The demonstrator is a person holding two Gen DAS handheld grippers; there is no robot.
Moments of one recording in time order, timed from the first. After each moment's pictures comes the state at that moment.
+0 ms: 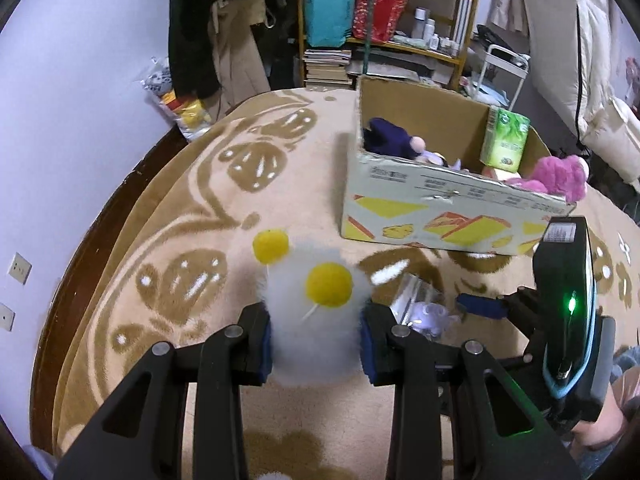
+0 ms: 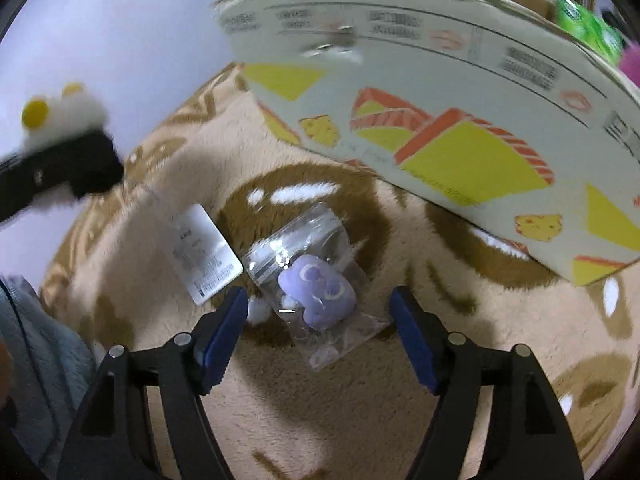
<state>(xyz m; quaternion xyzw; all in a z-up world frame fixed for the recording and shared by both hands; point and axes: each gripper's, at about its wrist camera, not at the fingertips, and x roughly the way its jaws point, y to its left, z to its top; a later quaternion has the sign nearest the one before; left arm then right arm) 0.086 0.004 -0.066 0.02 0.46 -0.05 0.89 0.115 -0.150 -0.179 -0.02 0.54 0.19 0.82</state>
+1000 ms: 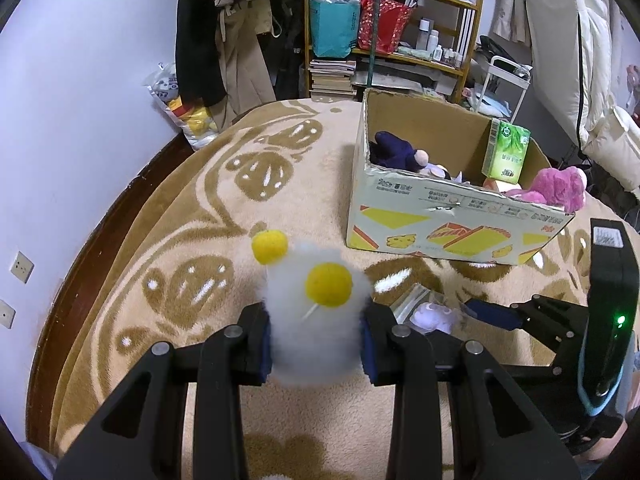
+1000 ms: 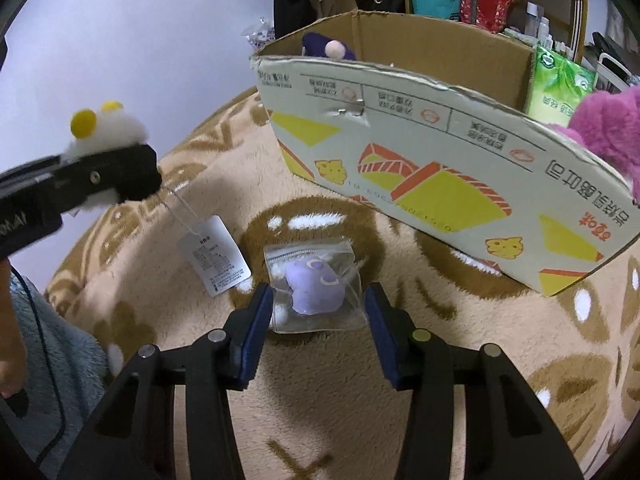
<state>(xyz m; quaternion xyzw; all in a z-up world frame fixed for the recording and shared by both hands) 0.082 0.007 -0.060 0.02 0.44 -0.04 0.90 0.095 -0.167 -0.140 -0.01 0.49 0.19 0.85</state>
